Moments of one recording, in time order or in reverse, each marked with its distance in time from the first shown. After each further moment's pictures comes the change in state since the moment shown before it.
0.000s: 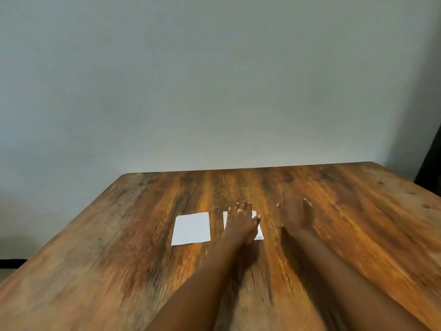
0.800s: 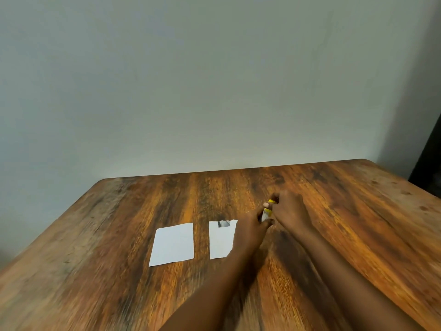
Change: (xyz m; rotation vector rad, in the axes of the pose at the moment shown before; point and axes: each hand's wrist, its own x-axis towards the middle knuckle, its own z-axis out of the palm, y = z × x) left_hand 0.028 0.046 0.012 -0.628 0.174 0.014; right_hand 0.046 0.011 0.007 0.311 -0.127 0.056
